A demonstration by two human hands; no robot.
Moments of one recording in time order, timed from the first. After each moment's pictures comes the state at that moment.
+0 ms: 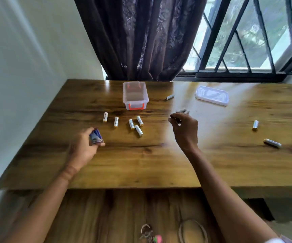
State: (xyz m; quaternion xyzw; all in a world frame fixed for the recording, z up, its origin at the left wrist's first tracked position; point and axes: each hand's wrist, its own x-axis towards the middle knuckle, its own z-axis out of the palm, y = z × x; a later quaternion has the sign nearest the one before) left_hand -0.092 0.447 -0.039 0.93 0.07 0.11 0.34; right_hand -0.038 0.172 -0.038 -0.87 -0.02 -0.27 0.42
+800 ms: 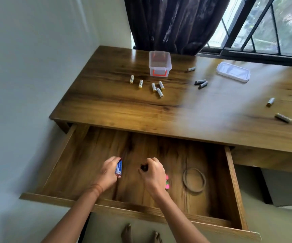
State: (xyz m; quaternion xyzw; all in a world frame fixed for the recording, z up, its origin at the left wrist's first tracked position) left_hand -0.297 0.438 -0.165 0.94 0.10 -0.13 0.28; right_hand -0.291 0.272 -0.144 -0.94 -0.02 0.07 0.34
